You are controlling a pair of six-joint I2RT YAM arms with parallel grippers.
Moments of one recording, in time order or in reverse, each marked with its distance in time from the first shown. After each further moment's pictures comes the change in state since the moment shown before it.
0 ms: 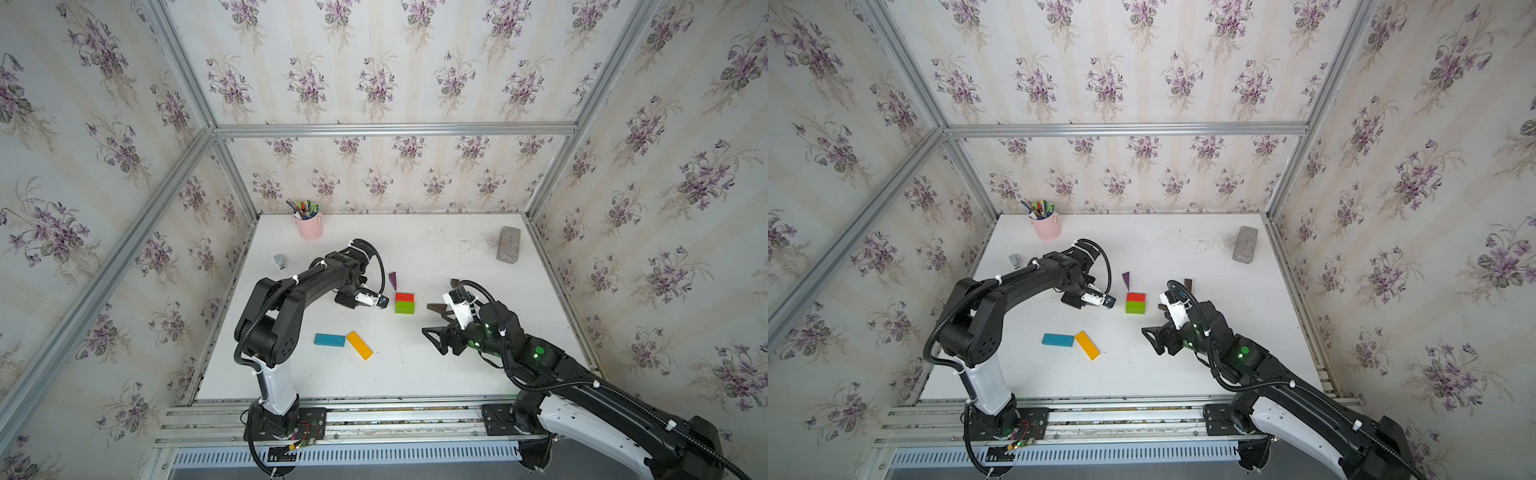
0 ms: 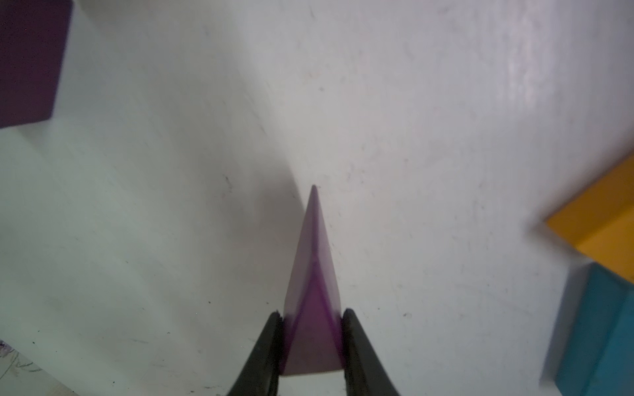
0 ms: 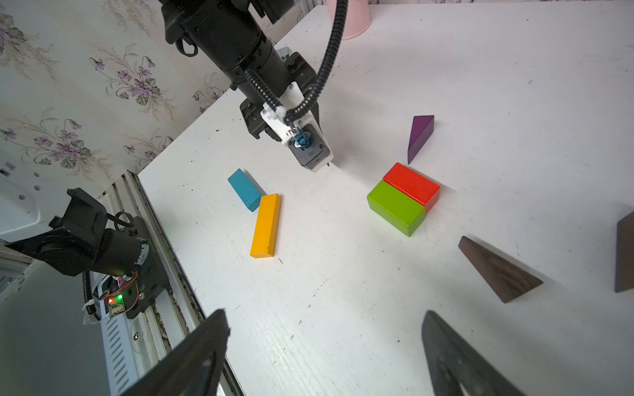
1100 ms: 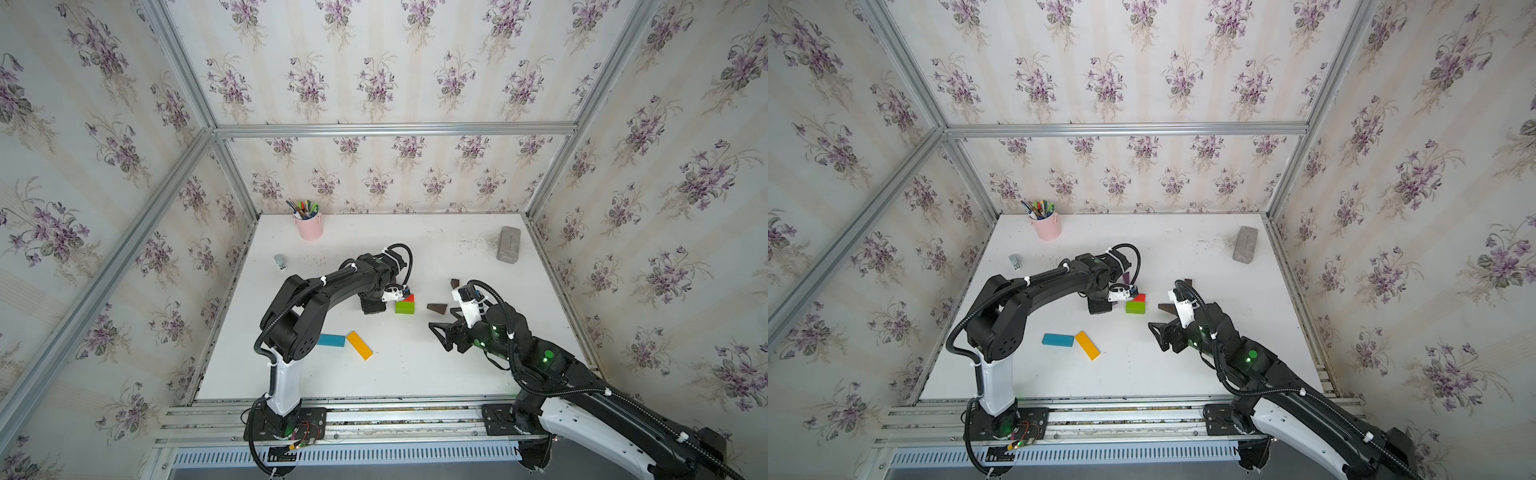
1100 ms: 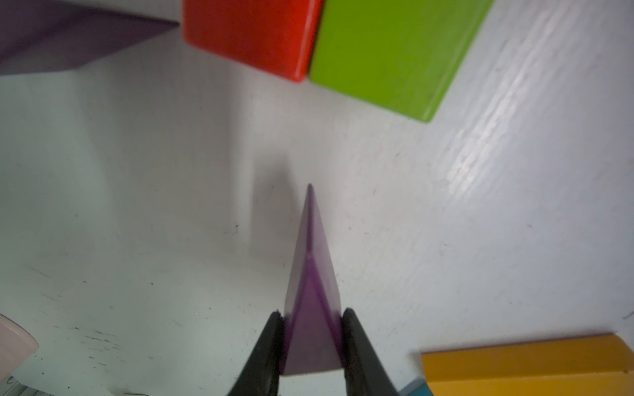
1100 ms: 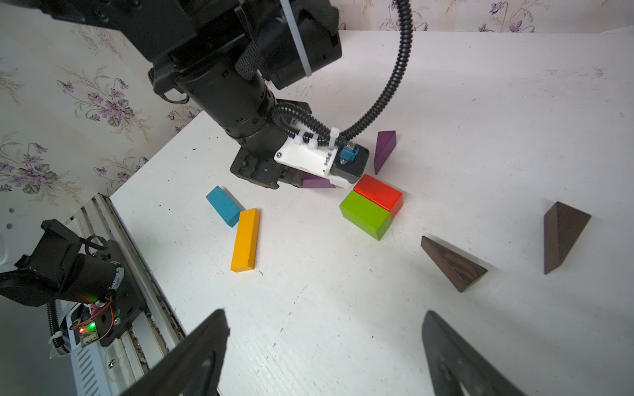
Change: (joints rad) left arm -0.187 0.095 0.133 -0.158 -0.123 -0.747; right arm -0.003 -0.067 0.014 -0.063 0.101 0.014
